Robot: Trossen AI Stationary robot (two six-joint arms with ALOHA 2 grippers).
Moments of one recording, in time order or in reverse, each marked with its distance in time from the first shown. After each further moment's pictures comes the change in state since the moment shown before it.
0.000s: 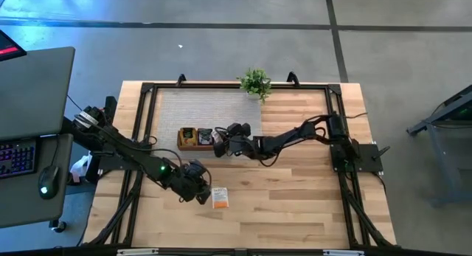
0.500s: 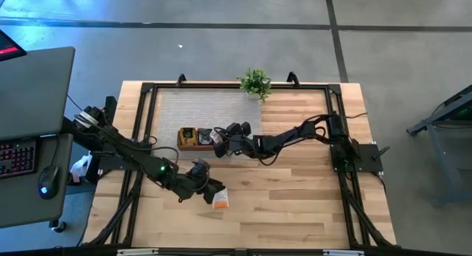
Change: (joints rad) left arm 0.000 0.000 0.000 0.385 -0.137 0.004; right arm -0.004 0.000 0.000 -0.018 -0.019 -0.060
